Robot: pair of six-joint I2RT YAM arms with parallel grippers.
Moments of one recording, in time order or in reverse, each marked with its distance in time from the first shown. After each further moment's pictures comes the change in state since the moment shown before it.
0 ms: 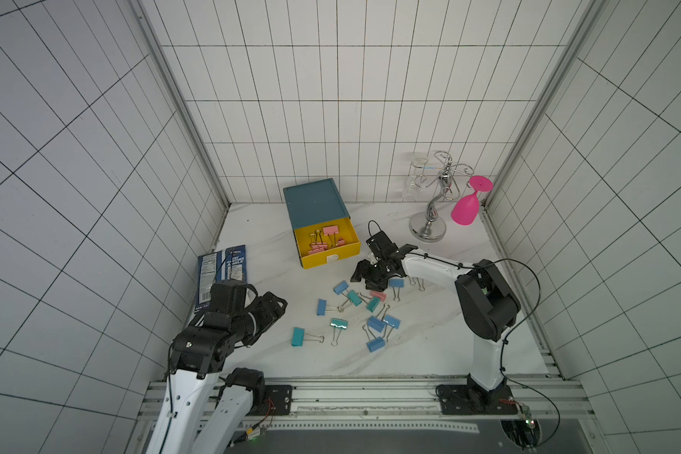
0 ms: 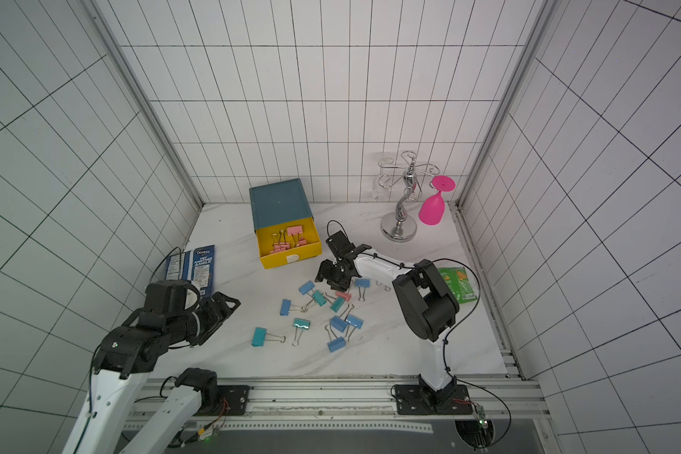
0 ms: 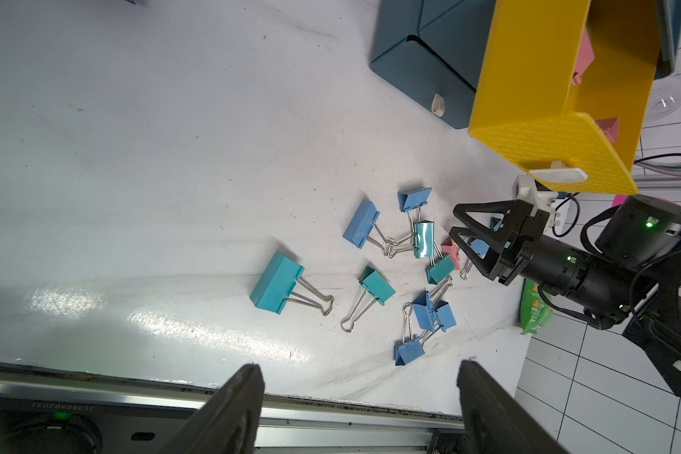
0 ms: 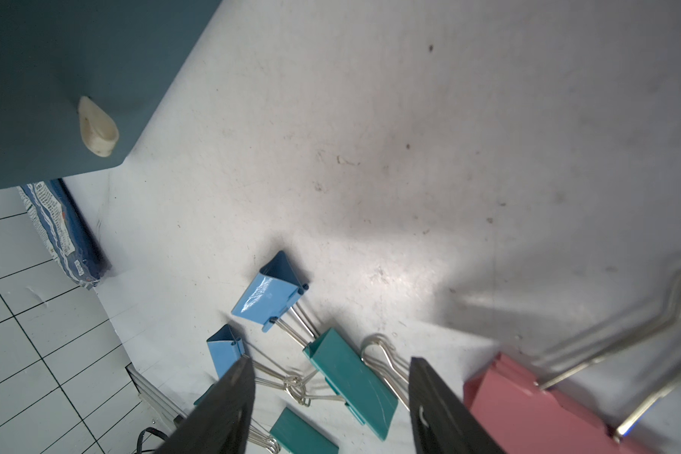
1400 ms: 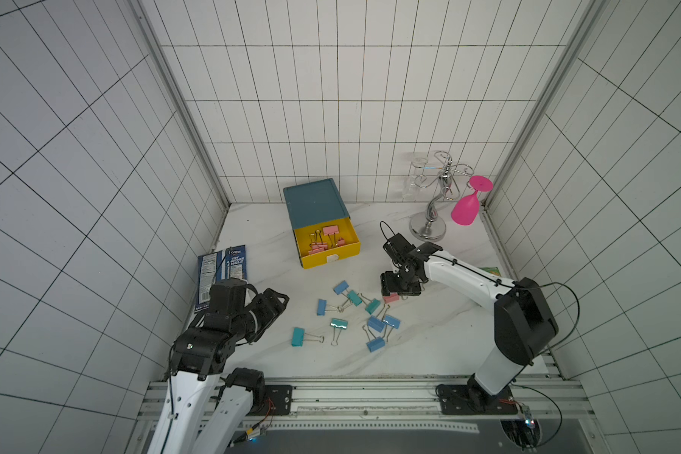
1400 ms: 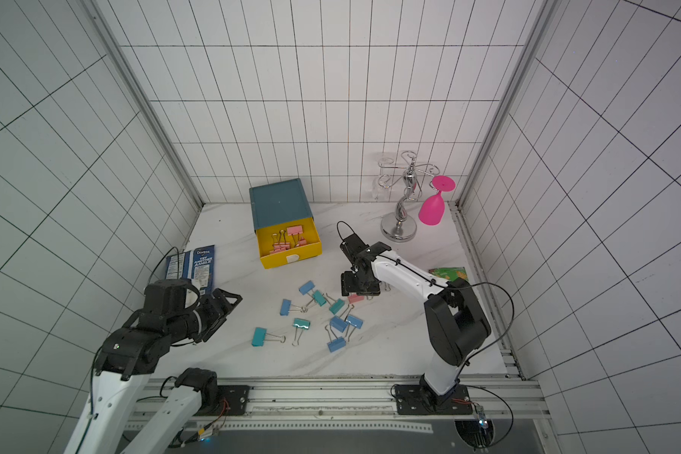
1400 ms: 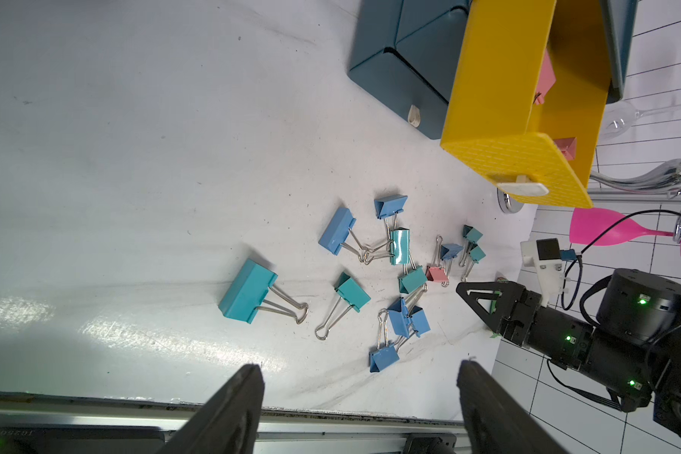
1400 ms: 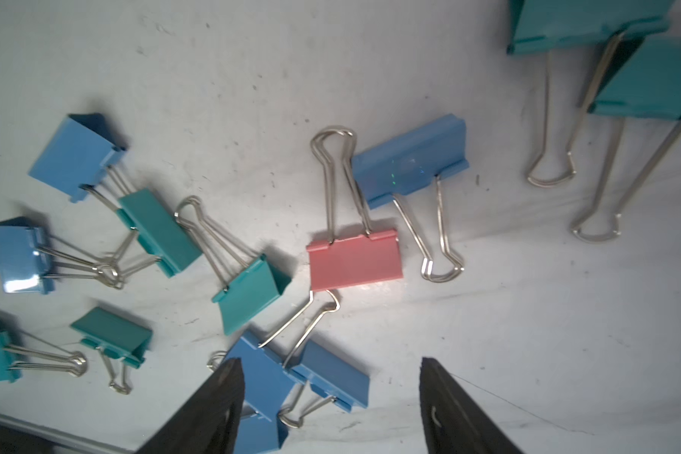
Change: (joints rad) left arm 0.000 -0.015 -0.027 0.077 0.032 -0.071; right arm -0.029 -0.243 -0.079 -0.432 0.297 -0.403
